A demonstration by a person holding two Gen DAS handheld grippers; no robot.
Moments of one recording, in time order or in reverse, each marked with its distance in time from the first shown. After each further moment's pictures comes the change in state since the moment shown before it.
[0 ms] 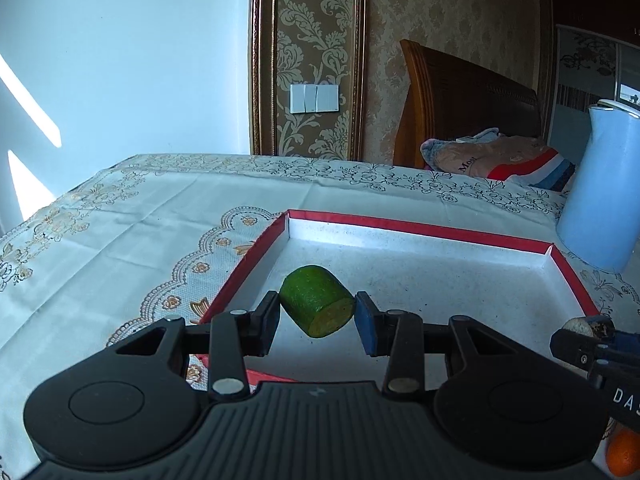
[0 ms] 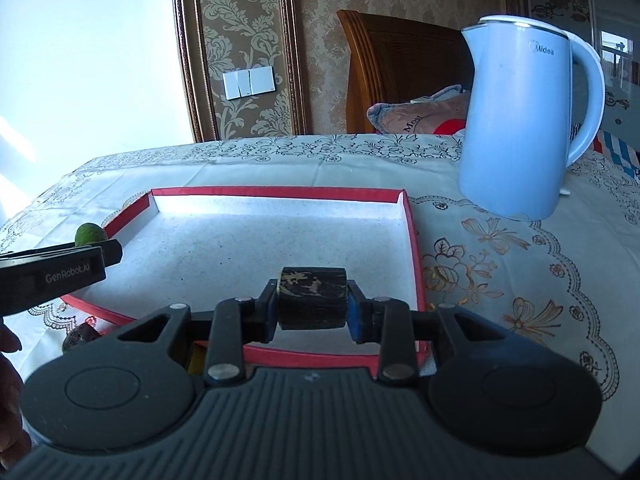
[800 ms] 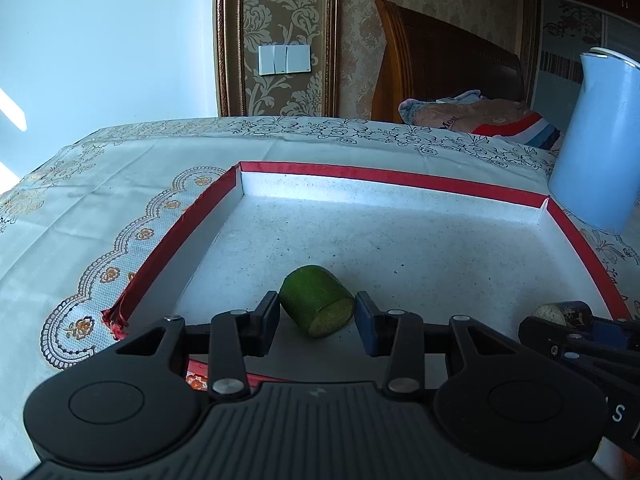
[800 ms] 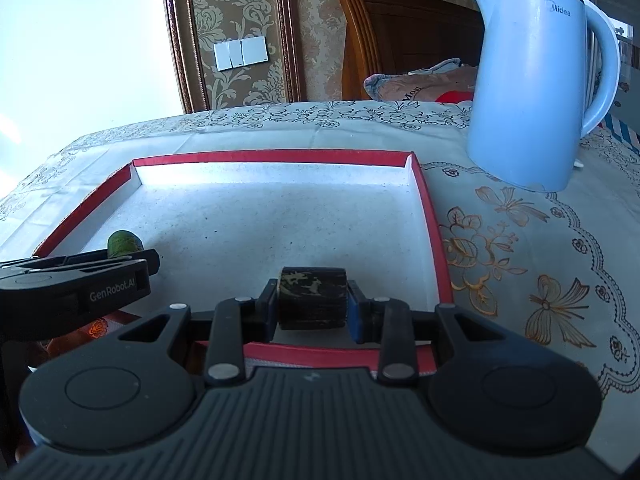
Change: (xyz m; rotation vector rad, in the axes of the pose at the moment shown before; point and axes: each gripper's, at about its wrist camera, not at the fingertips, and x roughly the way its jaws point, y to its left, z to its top) left arm 0.040 -0.022 -0.017 0.060 0.082 -0.048; right arm 0.032 0.003 -0.009 0.010 0.074 -0.014
